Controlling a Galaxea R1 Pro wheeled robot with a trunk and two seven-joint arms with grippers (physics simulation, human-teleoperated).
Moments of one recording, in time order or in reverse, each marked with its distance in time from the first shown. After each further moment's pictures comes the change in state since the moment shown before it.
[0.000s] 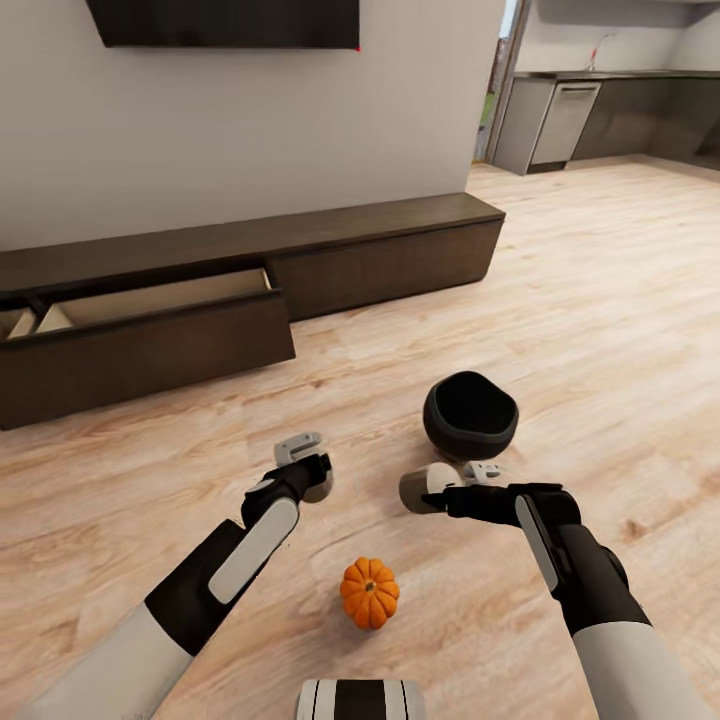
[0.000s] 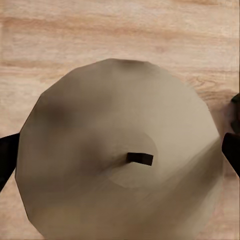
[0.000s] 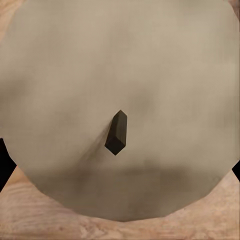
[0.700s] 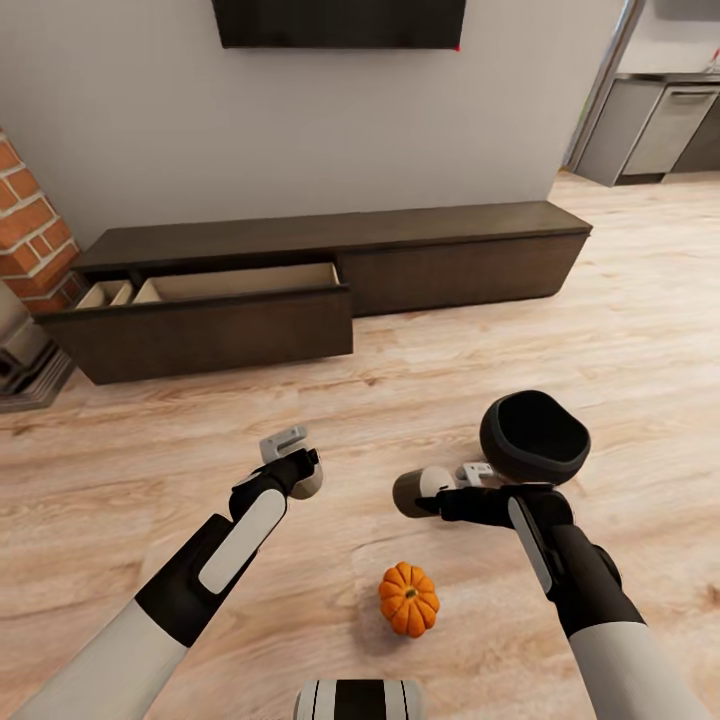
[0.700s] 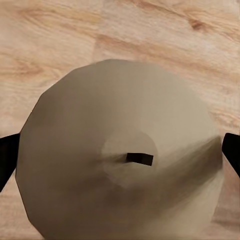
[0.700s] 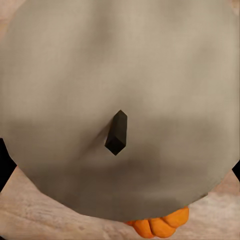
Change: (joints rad) left arm 0.000 0.011 0.069 0.005 0.007 0.005 -0.005; right arm 0.000 0.000 0.046 0.002 -0.001 0.000 0.000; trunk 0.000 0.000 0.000
